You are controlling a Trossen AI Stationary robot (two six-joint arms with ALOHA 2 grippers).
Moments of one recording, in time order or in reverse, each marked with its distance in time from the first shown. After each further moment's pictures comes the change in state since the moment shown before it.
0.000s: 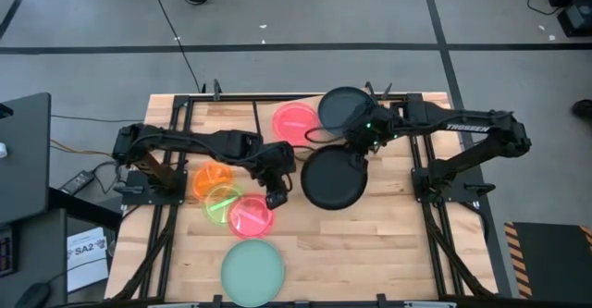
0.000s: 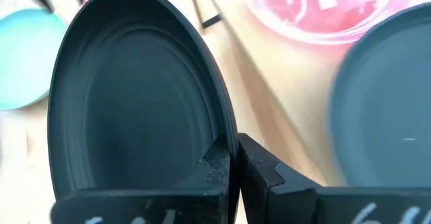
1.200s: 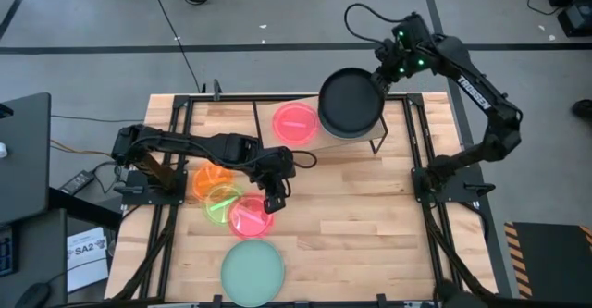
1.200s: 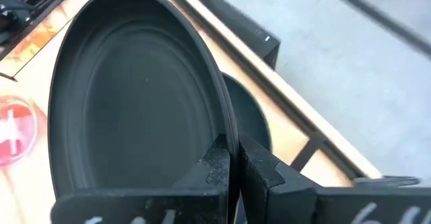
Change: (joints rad) left arm -0.033 -0.005 0.000 0.001 -0.038 0.032; right arm -0.792 0.102 0.324 -0.209 -0.292 -0.296
